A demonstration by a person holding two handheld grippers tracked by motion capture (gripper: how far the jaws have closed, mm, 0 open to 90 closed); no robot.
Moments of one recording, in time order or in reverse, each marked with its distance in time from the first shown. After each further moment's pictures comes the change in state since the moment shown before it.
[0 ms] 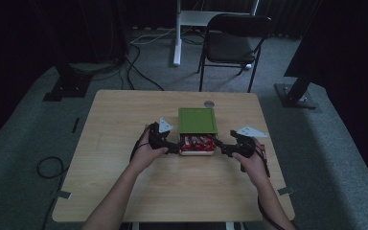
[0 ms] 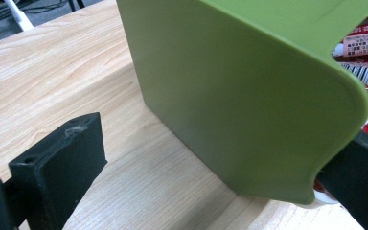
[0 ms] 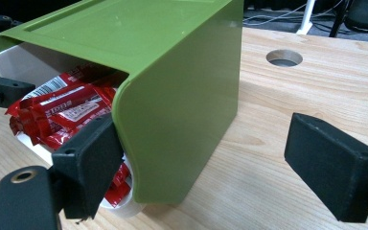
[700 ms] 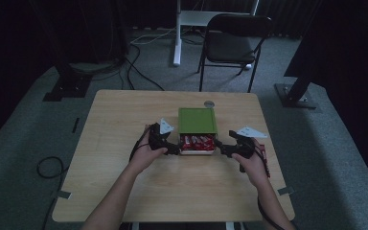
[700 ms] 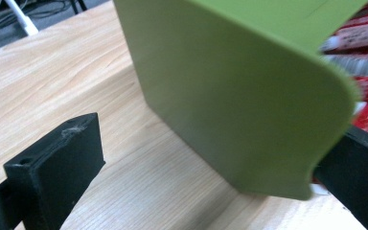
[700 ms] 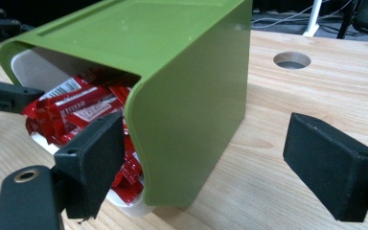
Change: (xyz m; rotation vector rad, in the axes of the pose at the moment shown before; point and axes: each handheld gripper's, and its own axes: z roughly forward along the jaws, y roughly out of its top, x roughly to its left) left arm -0.006 0.001 -0.005 -0.013 0.005 0.023; right arm 0.003 -0.001 -0.002 -0.020 0.025 0.017
